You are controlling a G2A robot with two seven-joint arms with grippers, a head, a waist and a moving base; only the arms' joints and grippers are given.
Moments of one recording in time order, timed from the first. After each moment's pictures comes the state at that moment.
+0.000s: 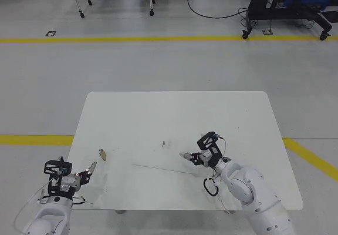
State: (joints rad) left arm 1.73 -1.15 -1.60 -1.80 1.33 0.00 0.00; right arm -1.21 -1.20 1.21 -1.54 -1.08 -0.41 0.31
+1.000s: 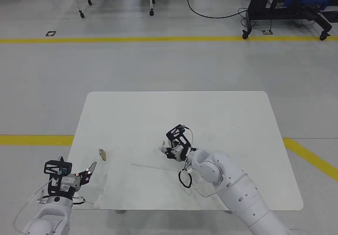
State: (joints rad) left arm 1.73 -1.15 -1.60 -1.80 1.33 0.00 0.00; right arm -0.89 -1.32 0.89 -1.20 -0.86 -0.29 0.44
